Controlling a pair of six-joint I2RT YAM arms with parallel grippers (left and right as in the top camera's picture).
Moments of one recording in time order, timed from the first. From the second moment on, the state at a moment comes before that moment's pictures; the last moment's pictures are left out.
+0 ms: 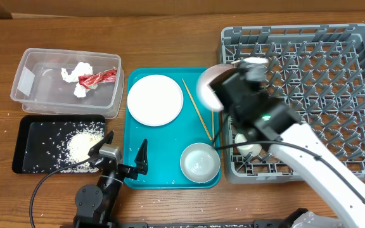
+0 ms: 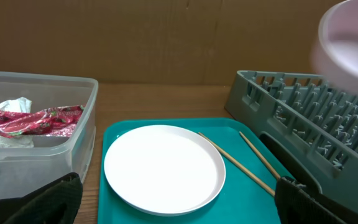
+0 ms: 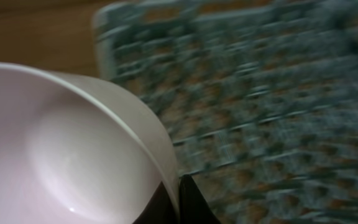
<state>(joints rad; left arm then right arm) -0.14 0.01 0.01 -0.07 0.15 -0.15 0.62 1.43 1.36 -0.97 0.70 0.70</state>
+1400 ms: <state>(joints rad) -0.14 0.01 0.01 -0.07 0.15 -0.15 0.29 1.81 1.32 -1.03 1.22 0.61</state>
